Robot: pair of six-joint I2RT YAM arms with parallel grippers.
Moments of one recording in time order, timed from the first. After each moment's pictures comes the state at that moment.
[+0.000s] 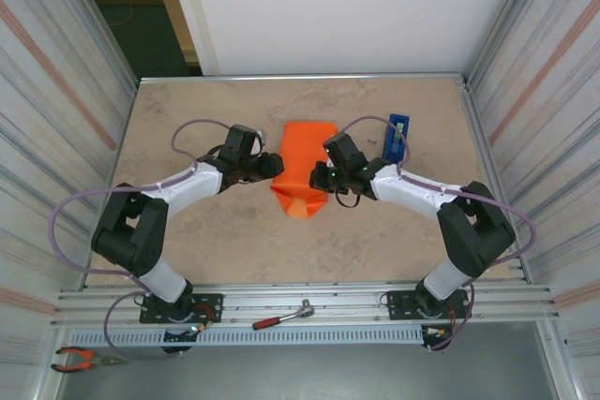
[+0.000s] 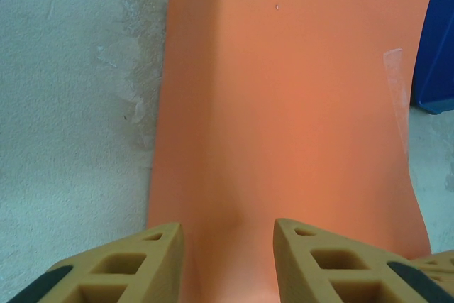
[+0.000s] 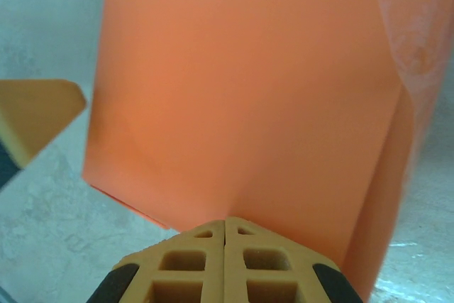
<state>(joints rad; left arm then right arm) -0.47 1.61 0.95 -0.17 0.25 -0.60 0.67 1.60 0.98 -0.25 -0.15 0.81</state>
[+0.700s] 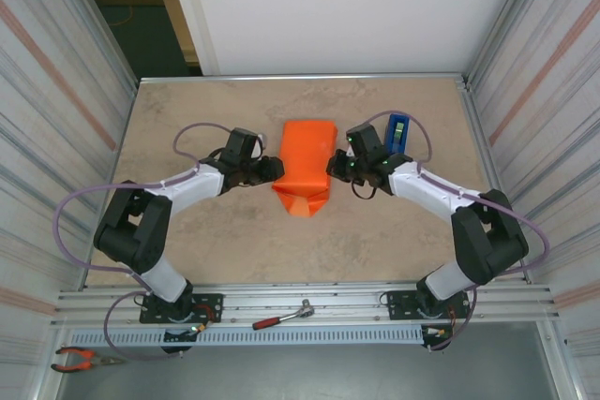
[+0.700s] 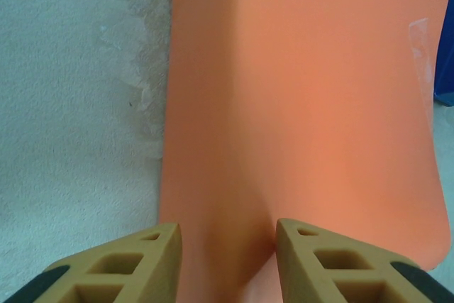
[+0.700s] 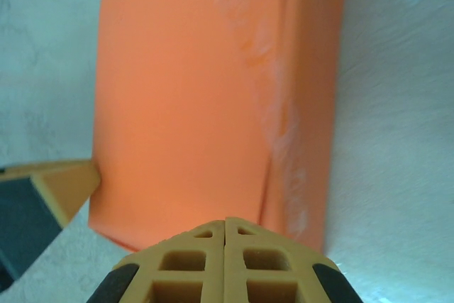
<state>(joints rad) -0.47 1.63 0.92 -0.14 0.26 -0.60 0.52 1.52 0.96 -0.25 -0.18 0.81</state>
